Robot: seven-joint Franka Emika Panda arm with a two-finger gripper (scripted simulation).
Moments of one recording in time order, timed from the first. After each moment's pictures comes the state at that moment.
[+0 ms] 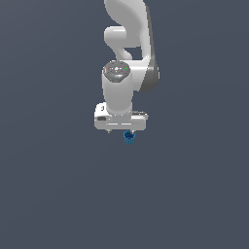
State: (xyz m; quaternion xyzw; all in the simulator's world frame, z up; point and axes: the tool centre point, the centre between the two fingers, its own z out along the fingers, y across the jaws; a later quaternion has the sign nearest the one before) arm -0.015 -0.015 0.157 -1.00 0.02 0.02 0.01
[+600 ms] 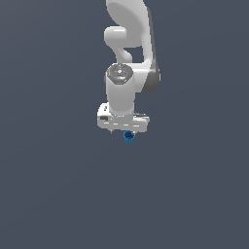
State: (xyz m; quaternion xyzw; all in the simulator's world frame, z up) arm -0.021 -0.007 0.147 -1.00 0.07 0.02 0.01
